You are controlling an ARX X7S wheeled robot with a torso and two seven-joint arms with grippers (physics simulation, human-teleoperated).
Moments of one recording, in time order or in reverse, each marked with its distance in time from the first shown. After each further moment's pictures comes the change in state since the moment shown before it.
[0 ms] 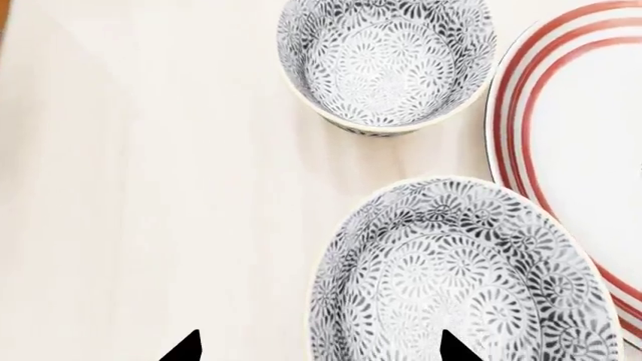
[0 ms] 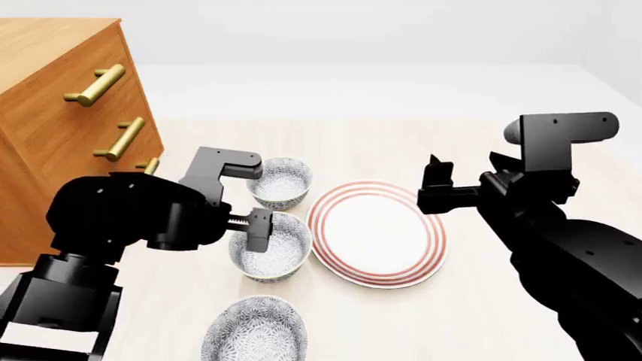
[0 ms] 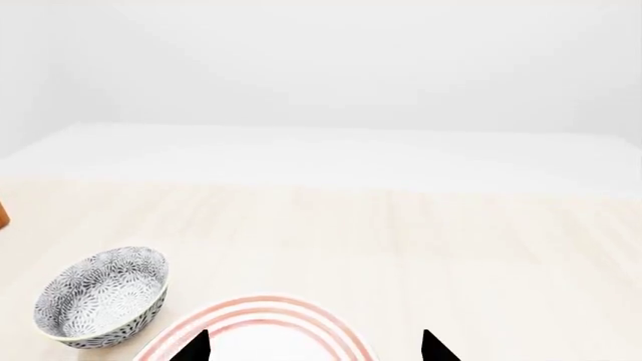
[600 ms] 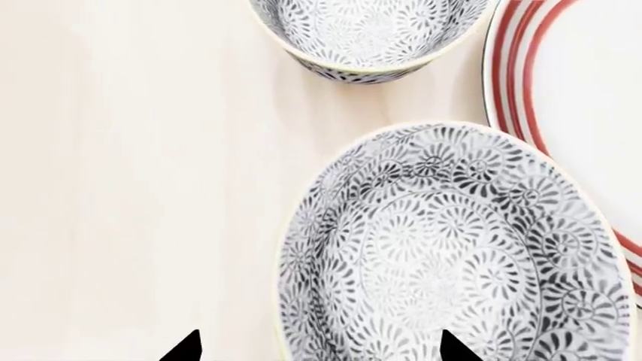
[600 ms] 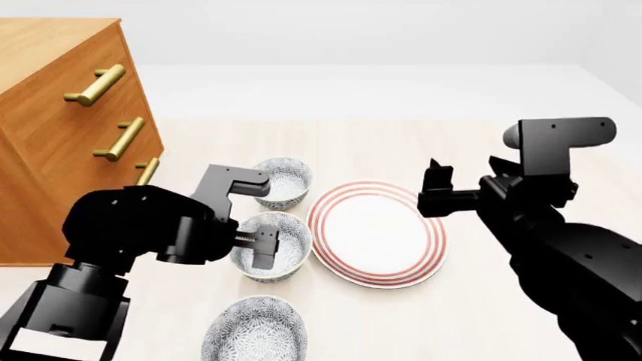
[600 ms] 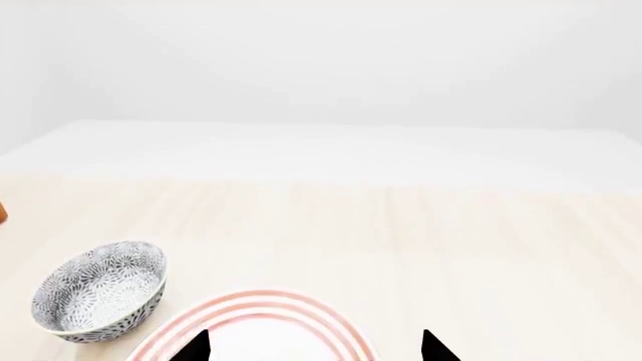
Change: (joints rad) left arm 0.038 0.014 0.023 -0.026 -0.031 0.000 -0.017; right arm -0.018 0.011 -0.005 0.010 0.016 -0.022 0.010
